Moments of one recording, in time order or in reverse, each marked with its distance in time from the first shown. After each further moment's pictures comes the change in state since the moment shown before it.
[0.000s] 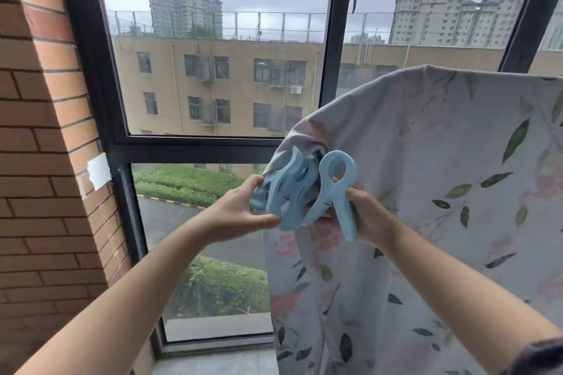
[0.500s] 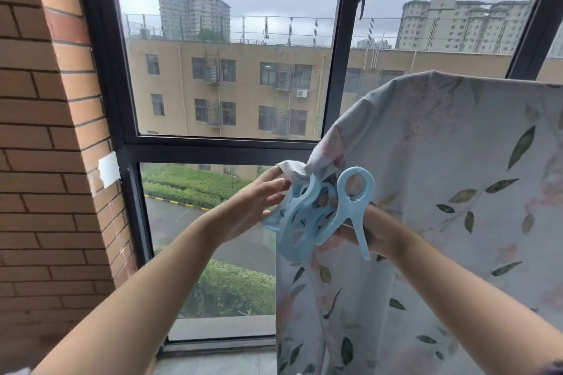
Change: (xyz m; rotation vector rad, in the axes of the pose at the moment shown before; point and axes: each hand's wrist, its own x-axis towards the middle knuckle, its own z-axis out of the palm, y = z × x) left_hand 0.005 0.014 0.007 -0.581 -0.162 0.028; right_hand -0.010 0.002 0.007 -0.116 -0.080 0.000
